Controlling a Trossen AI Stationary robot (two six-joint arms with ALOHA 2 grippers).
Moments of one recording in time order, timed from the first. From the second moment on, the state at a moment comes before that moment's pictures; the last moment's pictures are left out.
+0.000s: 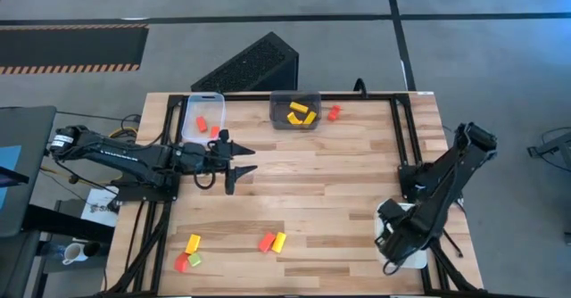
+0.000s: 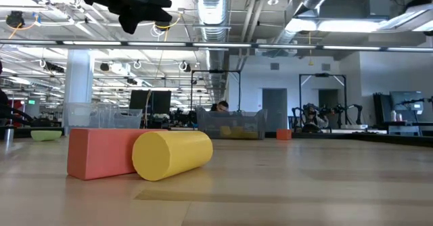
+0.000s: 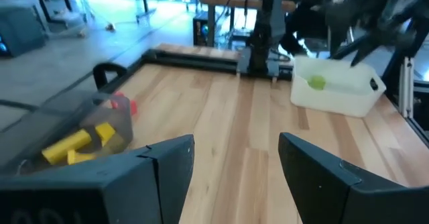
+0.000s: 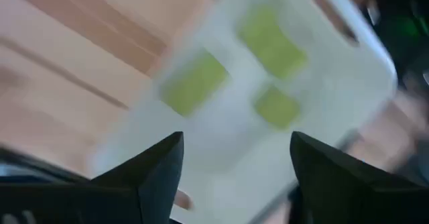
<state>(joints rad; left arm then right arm) -0.12 0.96 0.56 0.15 -0.29 -0.13 0.87 1.47 1.19 -1.36 -0.06 1.80</state>
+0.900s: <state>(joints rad) -0.28 0.96 0.85 -0.80 0.39 -1.16 0.19 1.06 0.95 -0.67 0.08 0.67</state>
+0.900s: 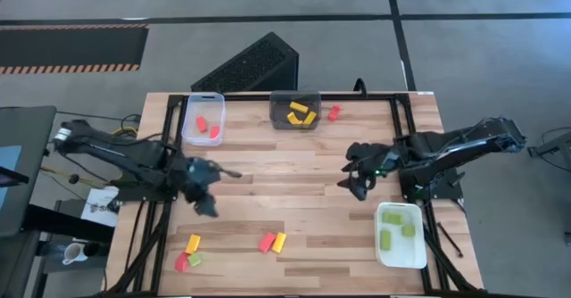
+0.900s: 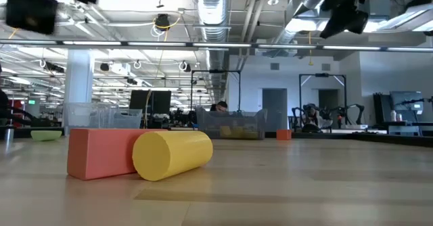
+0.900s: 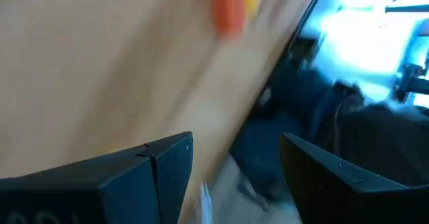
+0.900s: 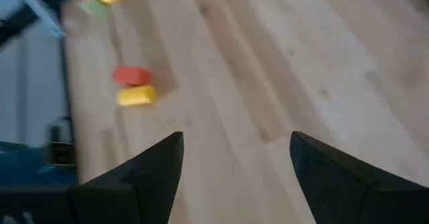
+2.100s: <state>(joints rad) -0.82 1.49 0.76 -0.61 0.59 -1.71 0.15 1.13 0.95 -0.52 -0.11 0.67</state>
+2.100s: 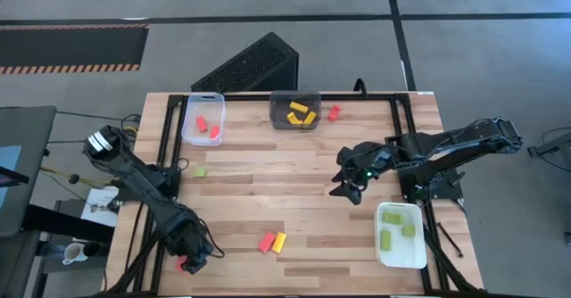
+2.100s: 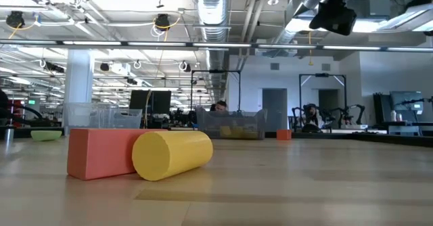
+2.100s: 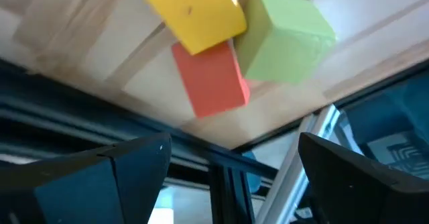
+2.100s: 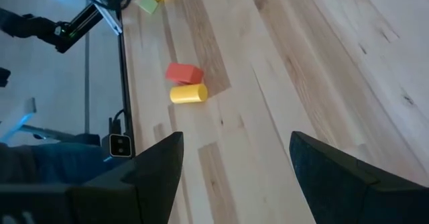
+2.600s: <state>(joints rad) -0.86 1.68 0.76 -0.51 0.60 -1.69 0.15 1.13 0.95 -0.52 -0.11 0.68</state>
